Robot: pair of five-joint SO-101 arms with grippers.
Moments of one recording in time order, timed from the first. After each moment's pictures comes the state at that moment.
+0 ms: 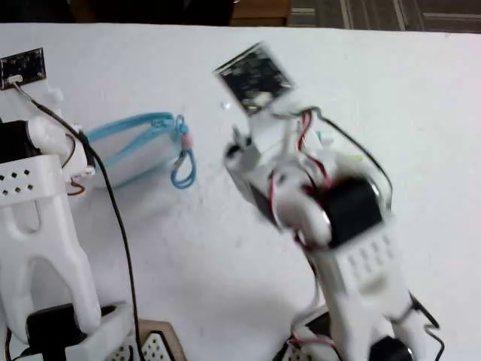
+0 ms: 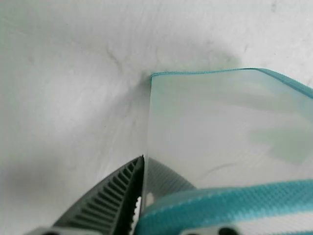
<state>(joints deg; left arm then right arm) -19.8 -17.0 -2.5 102.4 7.3 -32.7 -34.1 -7.6 82.9 0.7</state>
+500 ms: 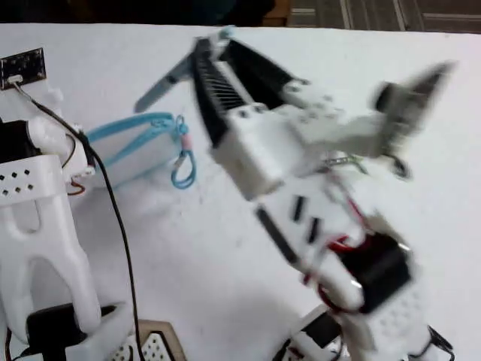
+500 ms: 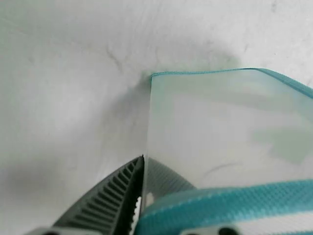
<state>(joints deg) -19.8 -17.0 -2.5 102.4 7.3 -38.7 -42.6 0.2 40.8 -17.0</state>
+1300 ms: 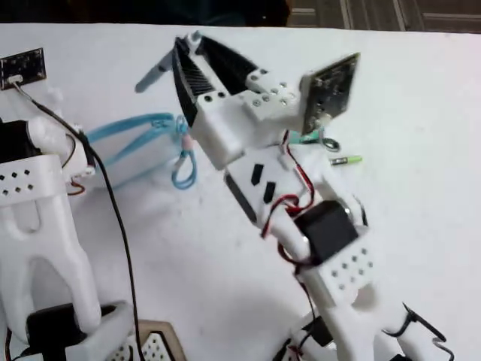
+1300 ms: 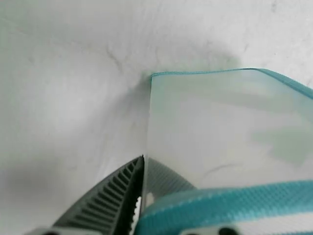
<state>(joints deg) -19.8 -17.0 -2.5 102.4 7.3 -36.7 -40.4 14.2 24.0 -12.1</state>
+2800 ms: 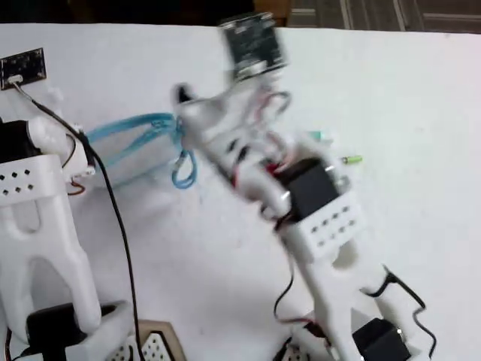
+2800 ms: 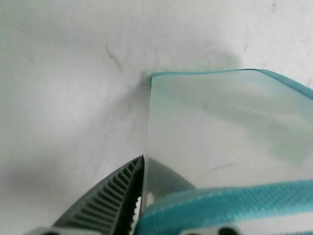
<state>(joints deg) -19.8 -17.0 -2.5 102.4 7.3 -31.6 -24.0 -3.7 61.4 -5.5</state>
